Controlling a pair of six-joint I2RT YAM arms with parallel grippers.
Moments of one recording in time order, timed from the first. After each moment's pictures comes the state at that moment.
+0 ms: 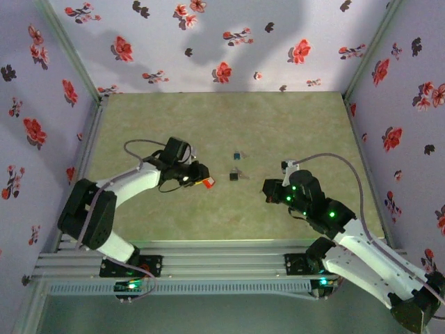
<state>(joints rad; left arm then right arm) -0.54 1.56 0.90 -0.30 0.45 -0.81 0.71 0.68 0.59 -0.45 -0.02 0.70</state>
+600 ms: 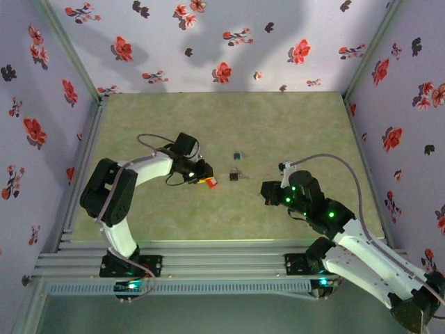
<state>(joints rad) -0.53 1.79 1.05 -0.36 0.46 -0.71 0.71 0.68 0.59 -0.44 -0.08 0.68</state>
